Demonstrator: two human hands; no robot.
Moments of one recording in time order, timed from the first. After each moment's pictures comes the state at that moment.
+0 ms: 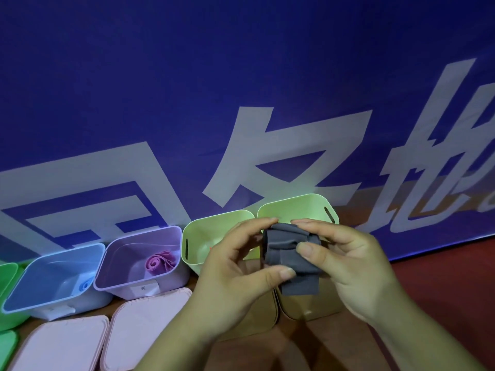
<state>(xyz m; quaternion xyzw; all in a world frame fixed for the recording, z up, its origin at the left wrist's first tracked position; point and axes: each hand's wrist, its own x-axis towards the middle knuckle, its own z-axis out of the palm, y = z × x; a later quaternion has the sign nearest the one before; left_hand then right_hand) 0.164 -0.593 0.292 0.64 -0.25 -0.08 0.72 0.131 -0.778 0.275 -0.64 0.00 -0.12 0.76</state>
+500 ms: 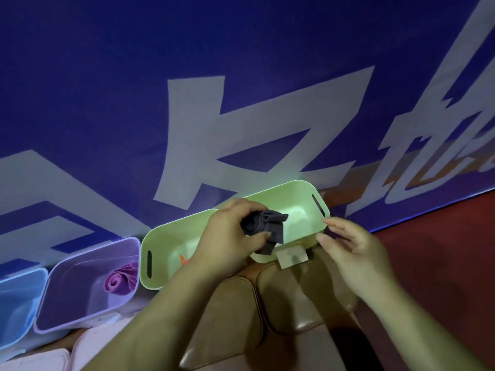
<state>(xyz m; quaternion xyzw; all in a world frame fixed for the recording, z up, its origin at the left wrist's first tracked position) 0.328 -0.673 0.205 0.89 -0.28 -0.03 0.36 0.217 -0.889 0.141 -0.76 0.23 -0.10 0.60</state>
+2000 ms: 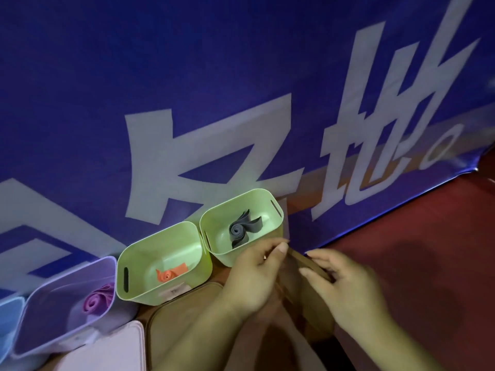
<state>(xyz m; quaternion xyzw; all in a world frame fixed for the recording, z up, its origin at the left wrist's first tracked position) 0.210 -0.757 0.200 0.81 -0.20 -0.22 0.51 0.103 -0.903 0.170 -0.83 0.21 -0.20 0.48</state>
